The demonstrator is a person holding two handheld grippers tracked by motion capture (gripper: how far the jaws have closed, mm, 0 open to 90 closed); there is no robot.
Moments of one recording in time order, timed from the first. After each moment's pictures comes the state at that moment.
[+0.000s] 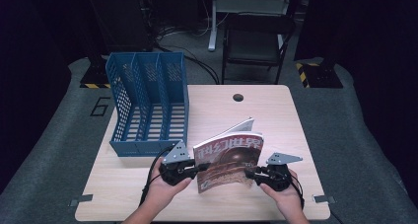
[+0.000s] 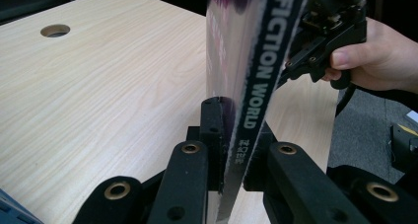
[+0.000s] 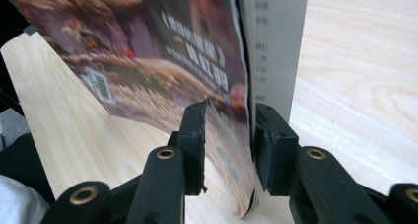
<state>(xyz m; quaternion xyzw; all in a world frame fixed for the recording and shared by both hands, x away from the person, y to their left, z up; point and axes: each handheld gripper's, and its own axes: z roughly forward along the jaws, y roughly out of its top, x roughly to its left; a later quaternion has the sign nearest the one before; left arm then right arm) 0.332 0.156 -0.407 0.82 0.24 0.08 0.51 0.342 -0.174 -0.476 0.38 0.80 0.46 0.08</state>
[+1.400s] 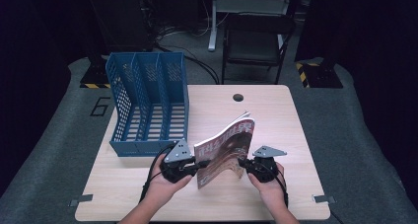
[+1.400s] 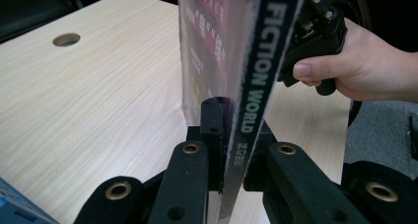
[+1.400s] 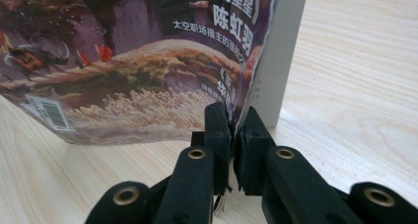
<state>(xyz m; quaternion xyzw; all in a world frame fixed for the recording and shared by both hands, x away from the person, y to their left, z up) 0.338 0.155 -0.402 0.83 0.23 0.10 0.49 0.364 -0.140 -0.480 0.41 0.78 0.45 0.14</state>
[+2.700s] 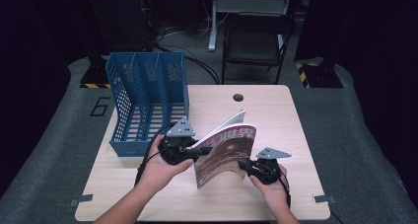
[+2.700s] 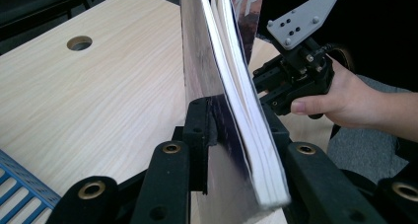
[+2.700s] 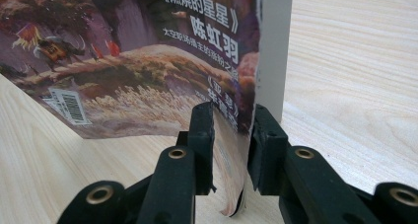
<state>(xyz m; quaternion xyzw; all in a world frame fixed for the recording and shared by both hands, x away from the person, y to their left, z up) 0.351 0.146 -0.327 0.85 0.25 0.09 0.45 0.360 -0.149 -0.484 0.41 0.77 0.47 0.12</state>
